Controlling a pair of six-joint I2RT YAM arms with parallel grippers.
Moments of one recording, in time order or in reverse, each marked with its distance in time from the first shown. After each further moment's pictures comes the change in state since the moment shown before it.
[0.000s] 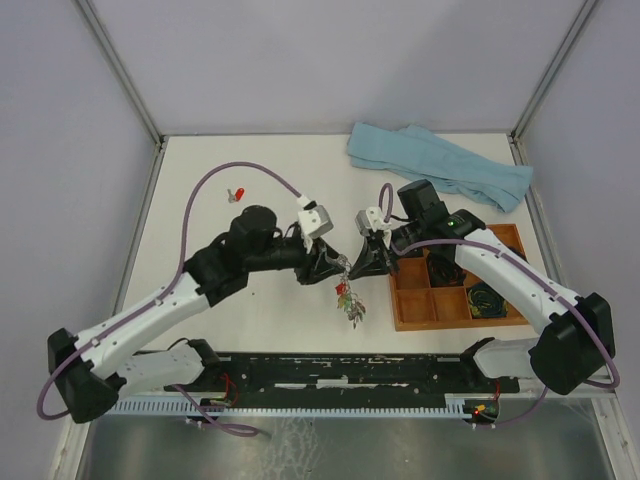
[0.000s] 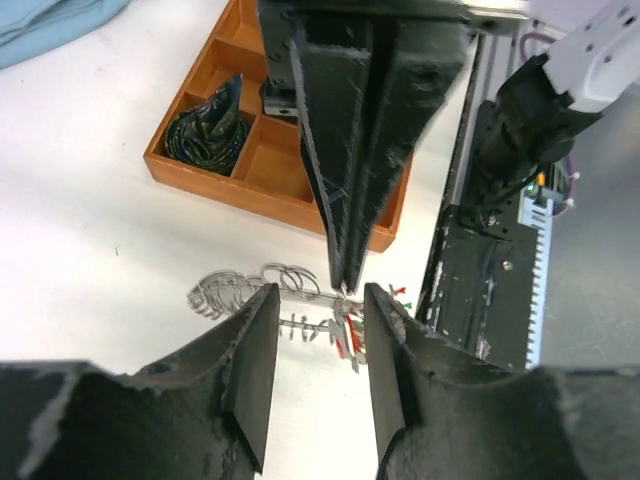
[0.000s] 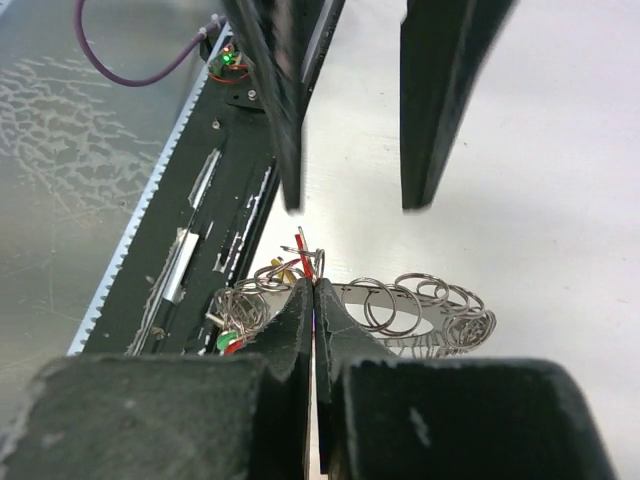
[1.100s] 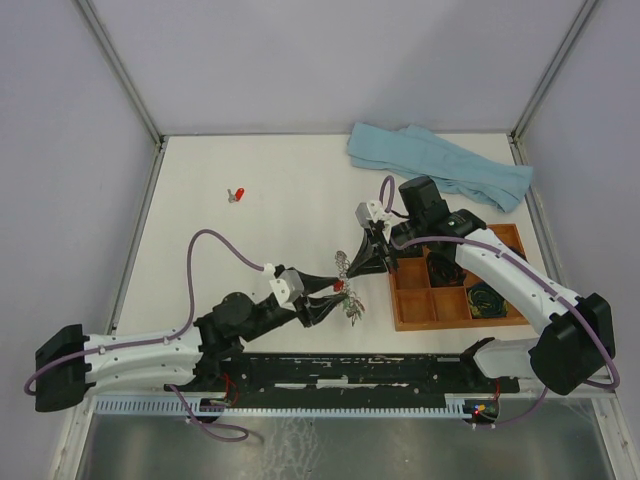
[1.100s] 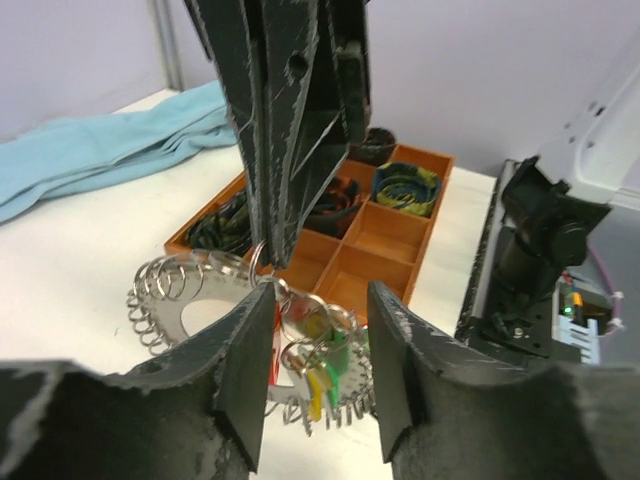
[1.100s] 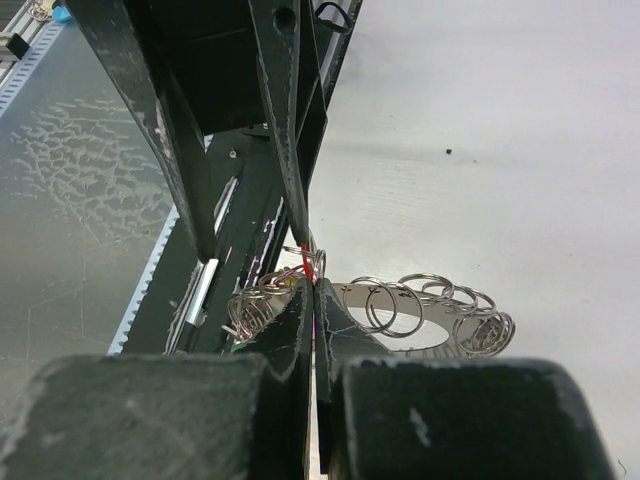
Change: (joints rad) left arm -0.361 -0.305 -0.713 1.002 -0.518 -0.066; right arm -0.006 -0.002 0.000 0.073 -0.056 0.145
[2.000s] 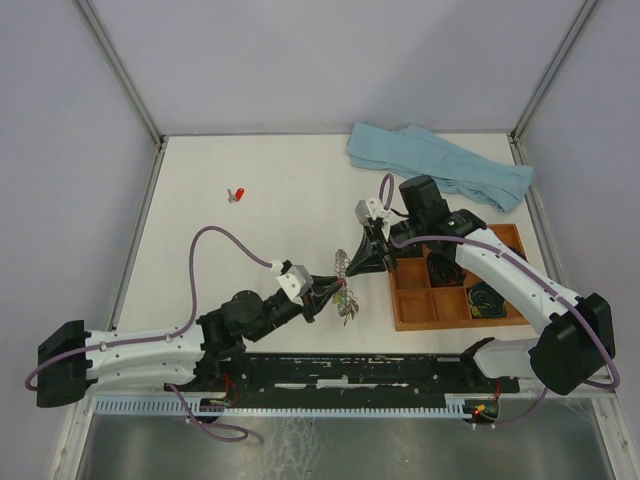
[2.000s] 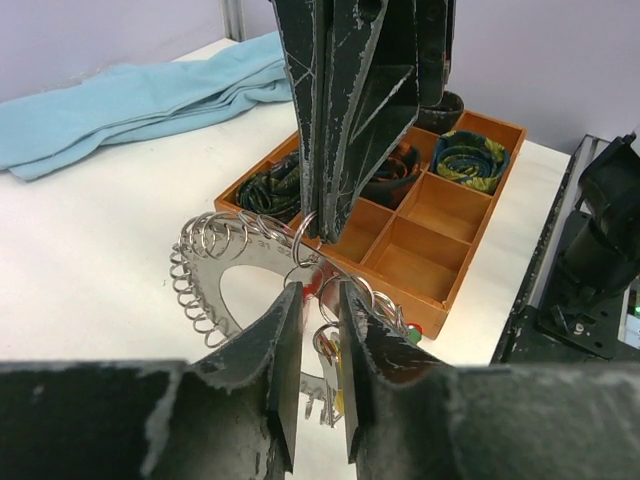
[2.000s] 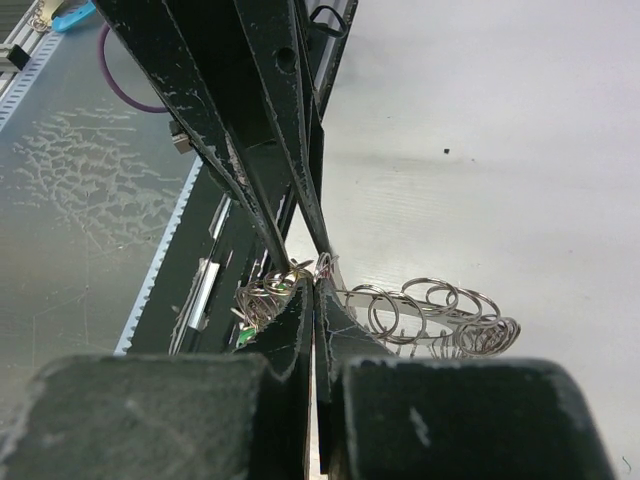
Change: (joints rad) left arm -0.038 0.050 0.050 -0.117 -0.192 0.018; right arm -0.001 0.000 0.000 0.028 0.007 0.047
